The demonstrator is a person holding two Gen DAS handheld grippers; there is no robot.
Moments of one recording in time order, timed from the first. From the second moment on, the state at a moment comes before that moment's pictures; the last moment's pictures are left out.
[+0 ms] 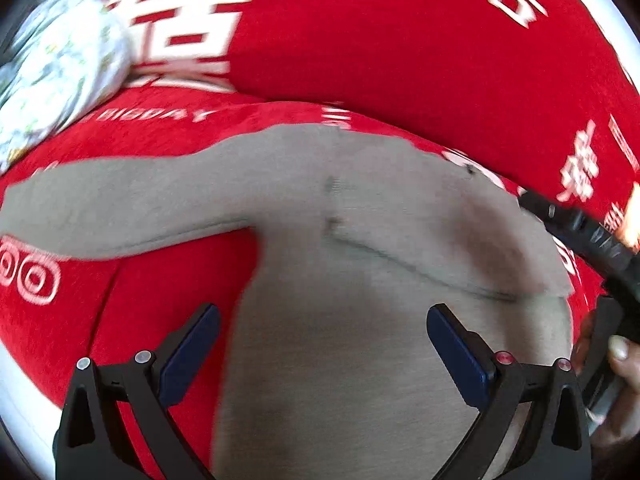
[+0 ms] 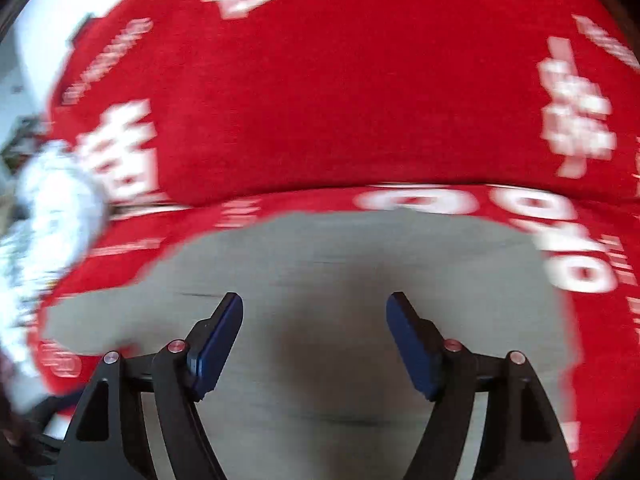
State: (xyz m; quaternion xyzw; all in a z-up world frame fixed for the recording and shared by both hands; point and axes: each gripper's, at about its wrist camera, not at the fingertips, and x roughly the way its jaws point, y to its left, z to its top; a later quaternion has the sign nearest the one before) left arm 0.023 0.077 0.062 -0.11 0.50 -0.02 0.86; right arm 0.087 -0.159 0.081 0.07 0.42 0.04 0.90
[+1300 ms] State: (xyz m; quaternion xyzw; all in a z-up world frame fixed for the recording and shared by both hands) left arm 0.028 0.178 0.027 -0.17 0.50 0.13 0.84; right arm 0.070 -0.177 0.013 0.00 0.46 -0.01 0.89
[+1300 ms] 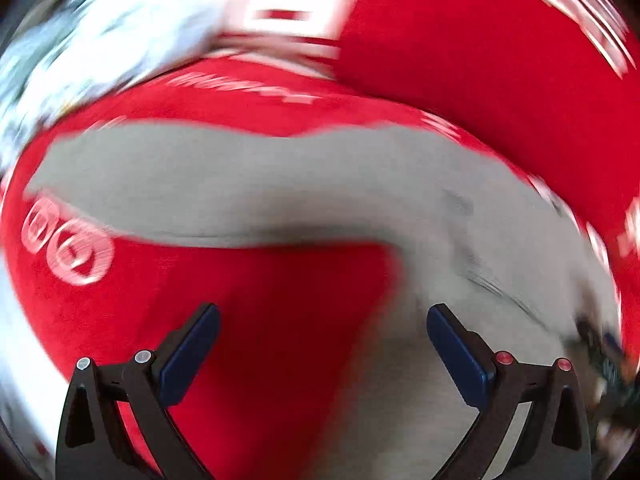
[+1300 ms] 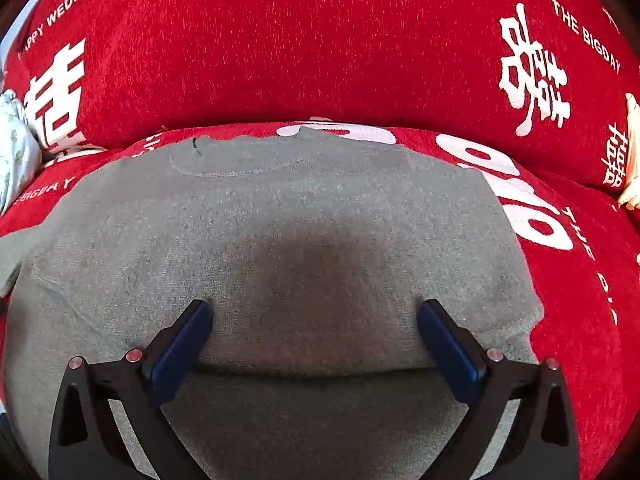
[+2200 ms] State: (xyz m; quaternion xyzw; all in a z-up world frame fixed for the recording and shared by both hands) left arm 0.029 0.439 0.011 -0.32 0.45 0.23 0.80; right arm 0.067 -0.176 0.014 -0.01 0.46 -0.01 0.89
